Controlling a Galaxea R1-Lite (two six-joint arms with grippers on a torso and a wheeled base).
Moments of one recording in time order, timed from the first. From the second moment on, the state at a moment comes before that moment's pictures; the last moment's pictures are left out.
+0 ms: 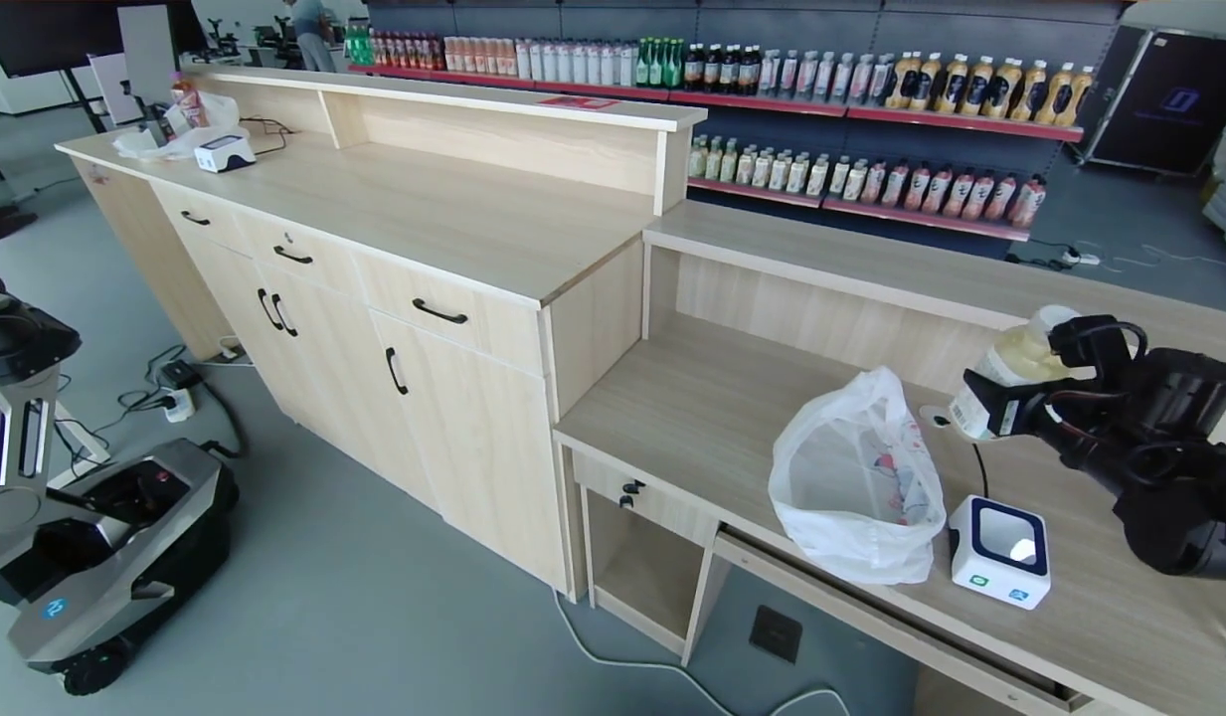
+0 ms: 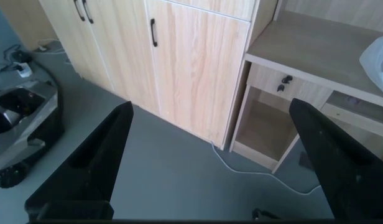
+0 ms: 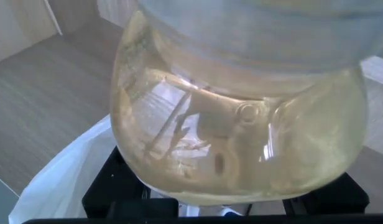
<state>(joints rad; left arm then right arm) 0.00 0.00 0.00 0.00 -0.02 0.00 -0.20 2.11 -0.76 -1.33 0.17 -0.16</state>
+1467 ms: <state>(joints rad) 0.00 0.00 0.00 0.00 -0.02 0.00 -0.14 2.64 -1.18 -1.31 0.13 -0.13</state>
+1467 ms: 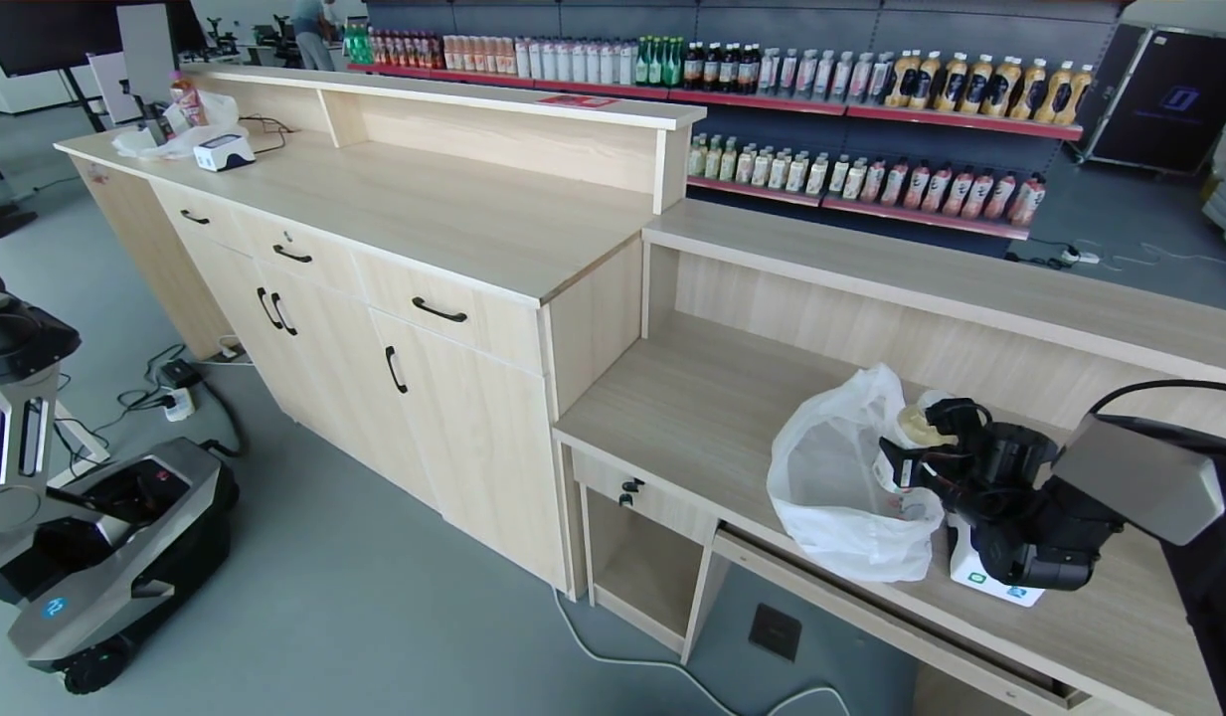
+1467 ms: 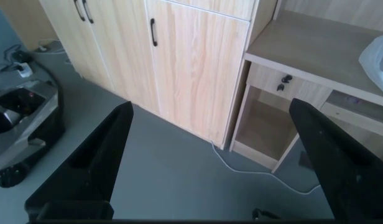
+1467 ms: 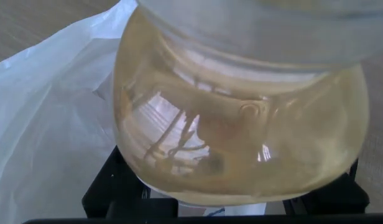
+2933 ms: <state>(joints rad) 0.00 0.00 0.00 0.00 -0.02 0.00 -0.10 2.76 -1.32 -1.33 0.13 -0.11</state>
